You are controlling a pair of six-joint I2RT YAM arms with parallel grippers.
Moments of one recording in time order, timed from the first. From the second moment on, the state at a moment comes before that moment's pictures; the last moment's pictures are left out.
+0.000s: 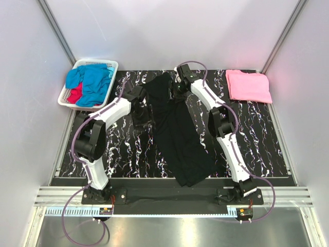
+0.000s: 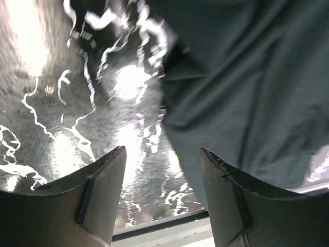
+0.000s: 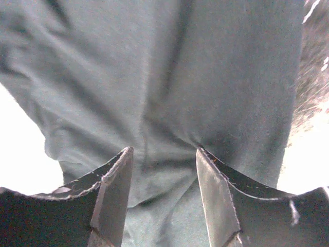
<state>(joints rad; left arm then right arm) -0.39 1.84 1.35 -0.79 0.20 -0.60 0.42 2.65 2.51 -0.87 -0.28 0.35</state>
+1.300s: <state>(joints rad) -0.35 2.41 2.16 -0.95 -0.06 -0.68 0.75 1.64 1.14 -0.73 -0.01 0.43</state>
